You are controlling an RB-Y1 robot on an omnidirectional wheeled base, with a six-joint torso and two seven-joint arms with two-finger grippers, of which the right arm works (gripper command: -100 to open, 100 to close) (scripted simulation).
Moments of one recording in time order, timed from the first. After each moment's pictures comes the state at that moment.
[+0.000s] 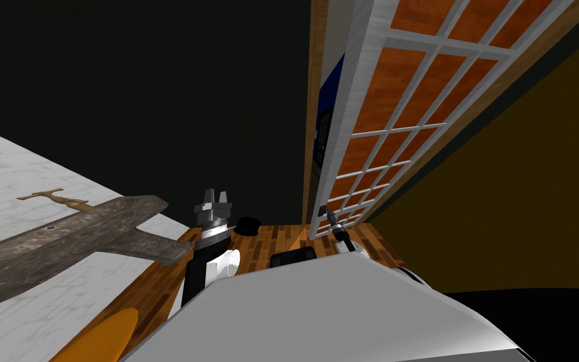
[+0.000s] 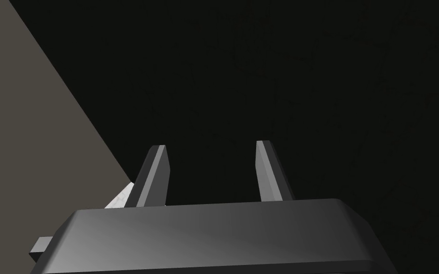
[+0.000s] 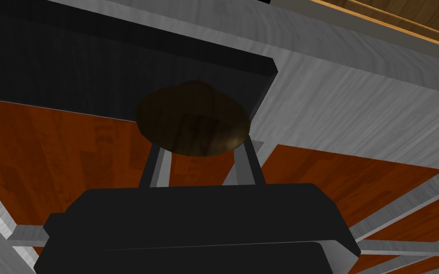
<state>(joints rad) -0.04 -0.25 -0.02 -0.59 -0.06 -0.99 0.05</state>
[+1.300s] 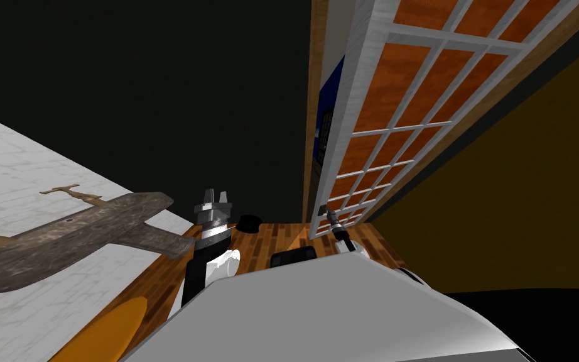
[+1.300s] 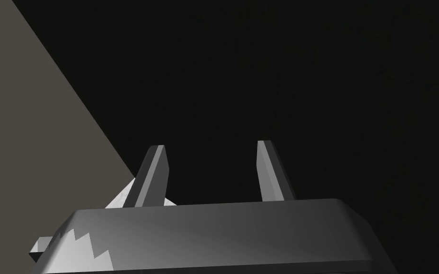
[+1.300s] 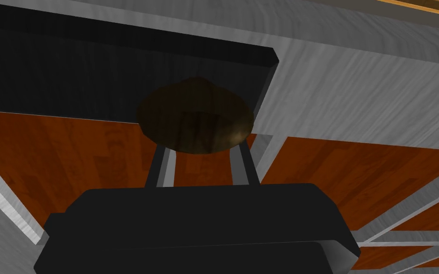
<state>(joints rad) -0.03 -0.25 -0.02 -0.61 -0.09 -0.96 -0.03</state>
